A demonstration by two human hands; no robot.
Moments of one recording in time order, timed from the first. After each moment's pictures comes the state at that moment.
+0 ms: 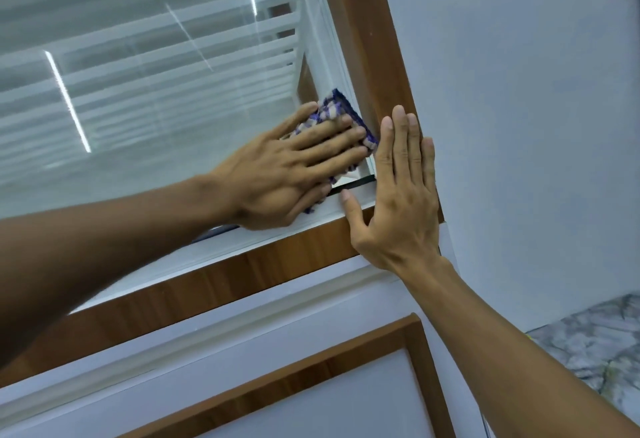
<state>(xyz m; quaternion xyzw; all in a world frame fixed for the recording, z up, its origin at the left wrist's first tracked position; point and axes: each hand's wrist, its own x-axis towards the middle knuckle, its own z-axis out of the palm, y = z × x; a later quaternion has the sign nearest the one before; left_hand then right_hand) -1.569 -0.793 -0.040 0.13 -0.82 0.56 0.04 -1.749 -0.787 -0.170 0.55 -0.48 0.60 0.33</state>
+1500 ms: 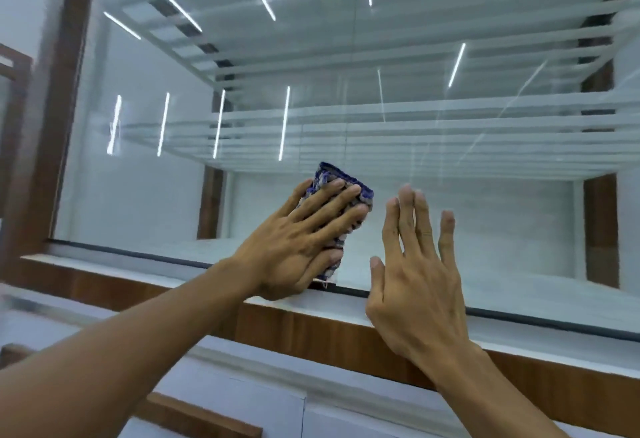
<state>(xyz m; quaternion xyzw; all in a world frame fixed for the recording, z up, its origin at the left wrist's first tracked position) -1.125 -0.756 -0.073 0.37 -0.71 0.56 0.22 -1.343 -0.777 -0.115 0.71 -0.34 0.48 0.37</state>
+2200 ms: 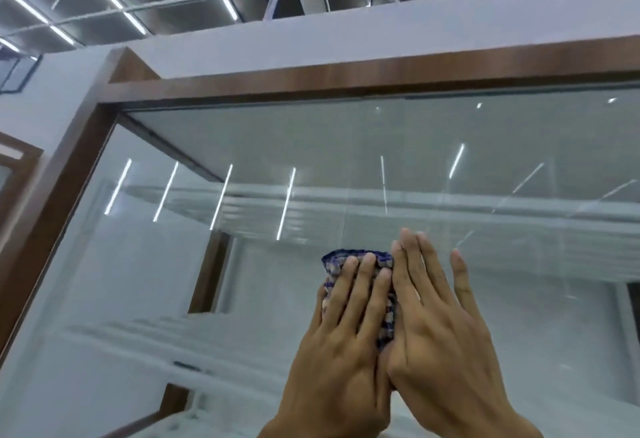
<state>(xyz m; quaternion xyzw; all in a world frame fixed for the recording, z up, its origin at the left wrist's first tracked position) -1.149 -0.792 0.167 0.40 -0.63 0.45 0.48 -1.288 -0.795 0.217 0.69 -0.26 0.51 0.44</state>
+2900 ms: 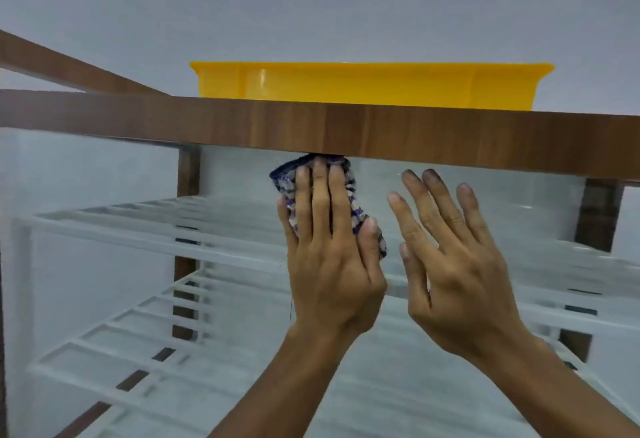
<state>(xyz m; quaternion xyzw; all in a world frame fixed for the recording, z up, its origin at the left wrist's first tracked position) -1.201 -0.780 0.391 0.50 -0.52 0.36 0.59 -1.347 -0.790 0.418 0.76 -0.24 0.45 0.40</state>
